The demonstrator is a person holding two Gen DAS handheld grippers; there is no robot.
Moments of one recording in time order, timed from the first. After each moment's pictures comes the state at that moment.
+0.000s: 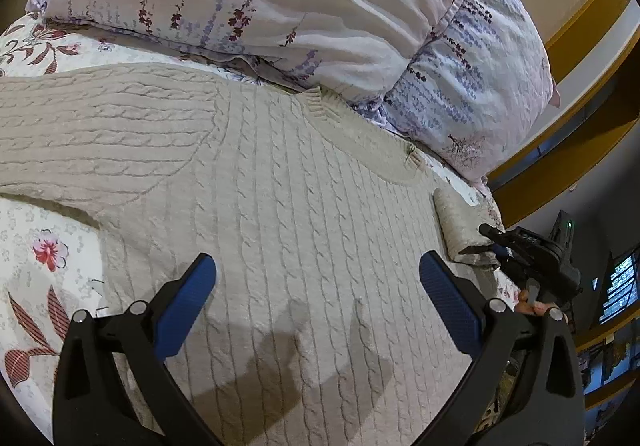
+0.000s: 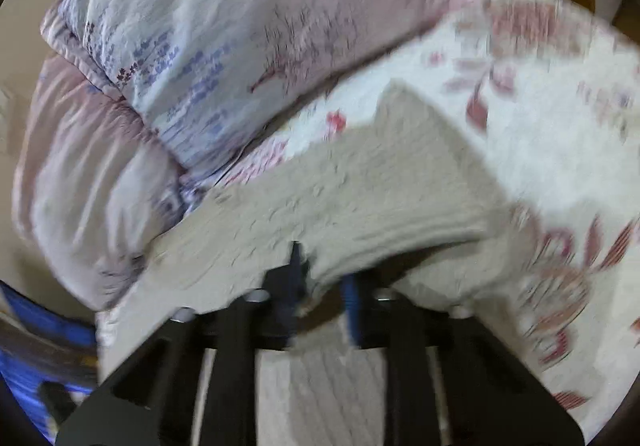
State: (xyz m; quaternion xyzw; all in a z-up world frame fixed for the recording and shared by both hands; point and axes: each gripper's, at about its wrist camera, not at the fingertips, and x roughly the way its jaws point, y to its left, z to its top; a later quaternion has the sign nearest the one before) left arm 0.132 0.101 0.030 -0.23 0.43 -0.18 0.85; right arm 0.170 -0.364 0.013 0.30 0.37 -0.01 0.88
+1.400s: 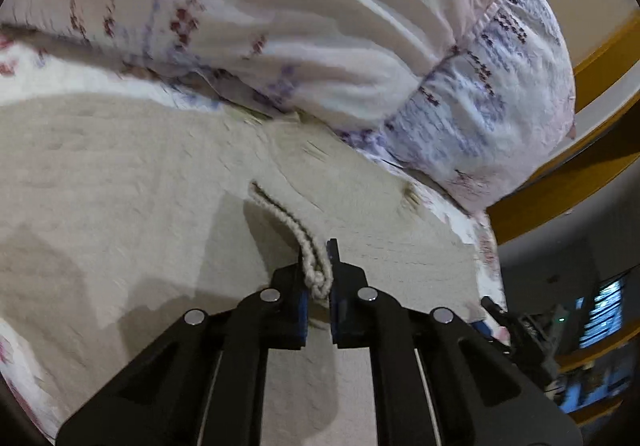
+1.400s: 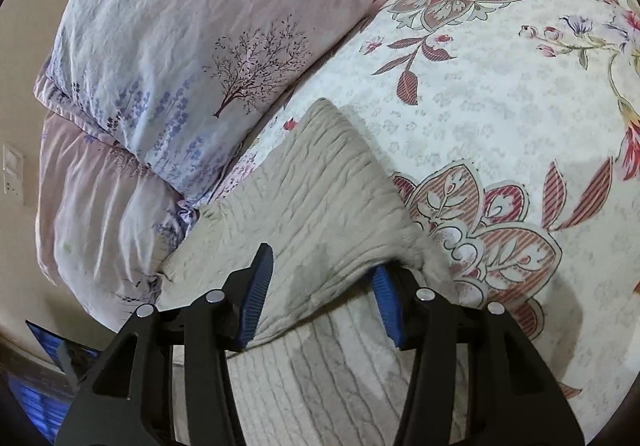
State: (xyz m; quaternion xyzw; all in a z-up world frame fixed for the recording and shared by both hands) left arm 0.220 0.068 0.026 -0.26 0.46 -0.17 0.83; right arm 0.144 -0.411 -0.036 0.41 0.36 0.00 0.84
